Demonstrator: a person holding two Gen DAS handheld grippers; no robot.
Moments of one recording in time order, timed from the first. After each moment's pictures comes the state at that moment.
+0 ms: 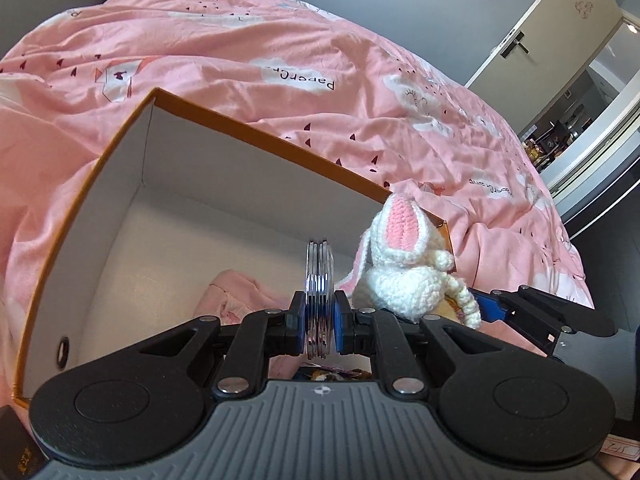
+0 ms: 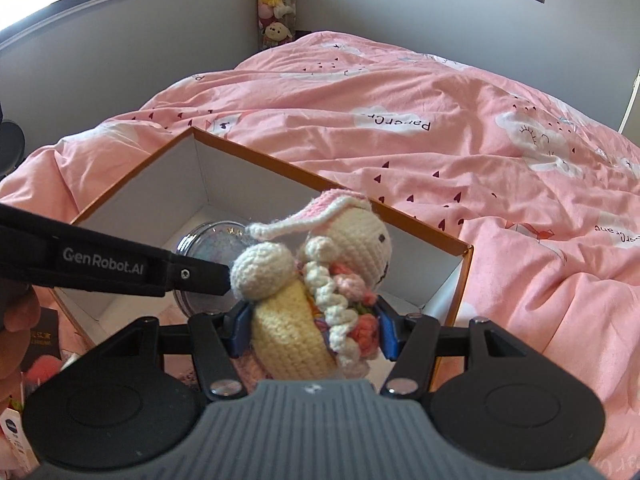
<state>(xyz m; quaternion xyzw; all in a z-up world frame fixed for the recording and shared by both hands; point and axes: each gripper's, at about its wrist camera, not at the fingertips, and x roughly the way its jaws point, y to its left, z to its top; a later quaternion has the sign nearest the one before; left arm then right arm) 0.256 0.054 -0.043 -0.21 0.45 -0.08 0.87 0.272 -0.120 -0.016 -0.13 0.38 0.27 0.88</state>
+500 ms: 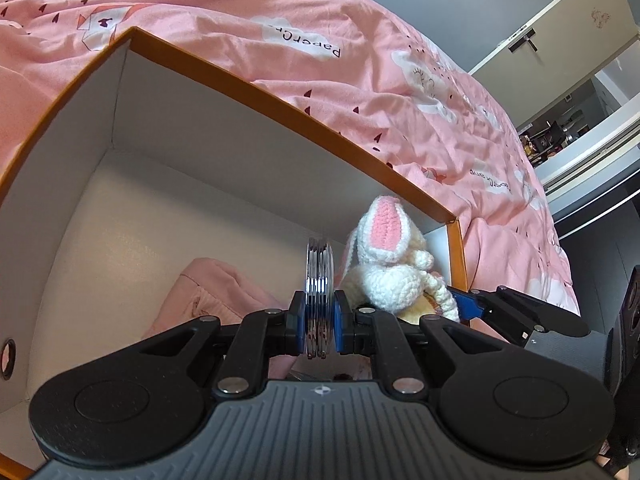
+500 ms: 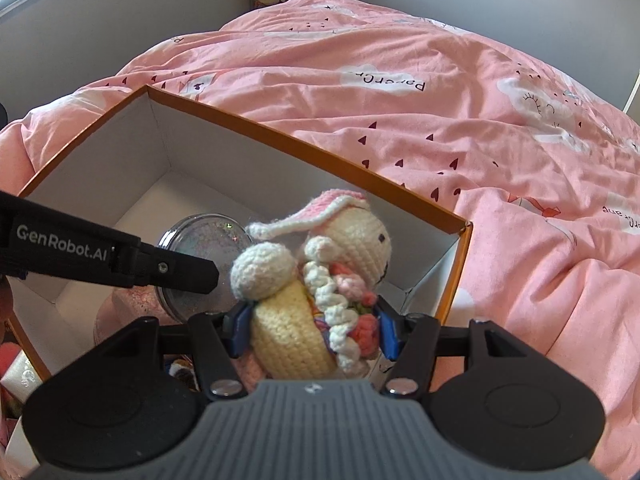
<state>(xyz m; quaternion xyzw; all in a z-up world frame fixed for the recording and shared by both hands) 0.287 0.051 -0.075 -0.25 0.49 -0.09 0.83 0.308 -0.121 -0.047 -0.15 0.42 0.26 0.86</state>
